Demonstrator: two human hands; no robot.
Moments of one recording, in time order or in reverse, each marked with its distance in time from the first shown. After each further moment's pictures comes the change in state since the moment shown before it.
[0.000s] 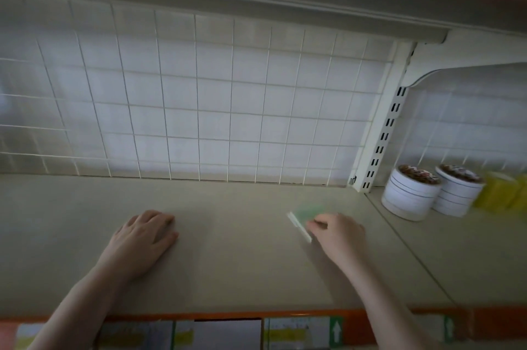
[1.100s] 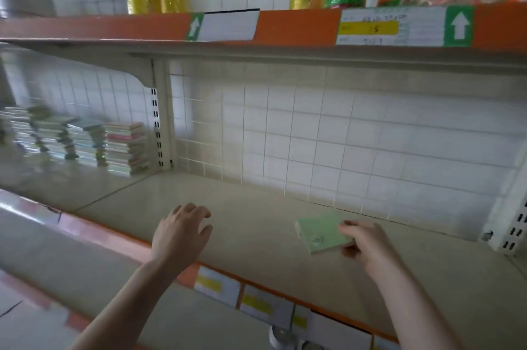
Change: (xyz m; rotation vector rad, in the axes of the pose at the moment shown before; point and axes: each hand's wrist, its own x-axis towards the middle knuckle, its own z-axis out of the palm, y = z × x) left_hand -0.095 -0.075 -0.074 0.134 0.501 -0.151; right_hand -0.016 -0.135 0.003 1.209 -0.412 0.196
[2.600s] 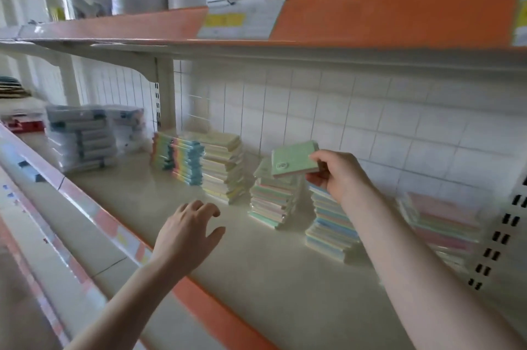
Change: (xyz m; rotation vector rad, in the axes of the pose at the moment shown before) left_hand 0.215 -0.666 -0.118 0.060 0.085 -0.151; right_hand 0.061 -0.154 0.830 0.216 -0.411 -0.063
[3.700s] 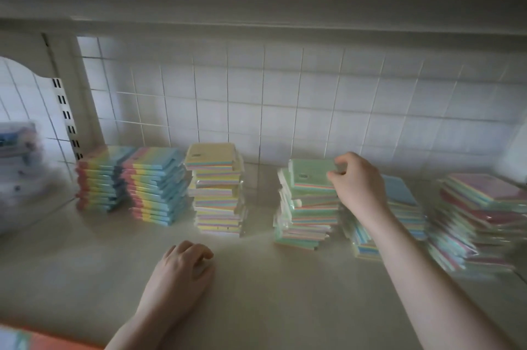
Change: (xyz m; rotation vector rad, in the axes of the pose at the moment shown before) left_hand 0.099 -0.151 0.076 -0.354 -0.341 0.177; right_hand 0.059 0.058 0.061 -1.195 0.725 -0.246
